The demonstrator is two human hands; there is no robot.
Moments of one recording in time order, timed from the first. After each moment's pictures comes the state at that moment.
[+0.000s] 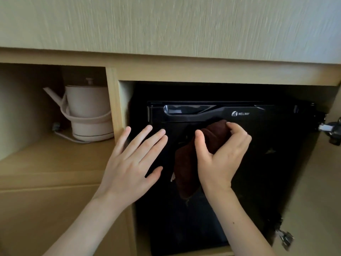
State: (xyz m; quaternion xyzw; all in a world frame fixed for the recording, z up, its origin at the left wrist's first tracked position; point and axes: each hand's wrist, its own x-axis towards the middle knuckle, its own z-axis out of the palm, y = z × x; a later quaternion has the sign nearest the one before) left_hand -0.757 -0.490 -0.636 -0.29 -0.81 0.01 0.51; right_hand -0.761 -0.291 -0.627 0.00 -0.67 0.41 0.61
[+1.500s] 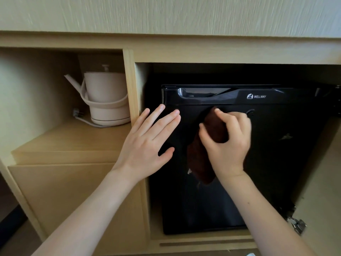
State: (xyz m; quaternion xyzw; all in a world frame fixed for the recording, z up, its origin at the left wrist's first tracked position) left_hand -0.761 -0.493 -0.632 -0.30 -0.81 -0.01 0.50; right_hand -0.767 -0.283 -0.640 0.14 -0.70 0.31 0.63
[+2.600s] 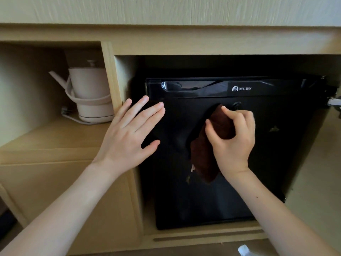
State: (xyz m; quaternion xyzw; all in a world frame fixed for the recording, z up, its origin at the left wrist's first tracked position) left_hand -0.761 -0.497 -0.626 -0.30 -0.80 0.02 0.51; right_hand -0.761 -0.248 -0.648 0.10 -0.70 0.36 0.61
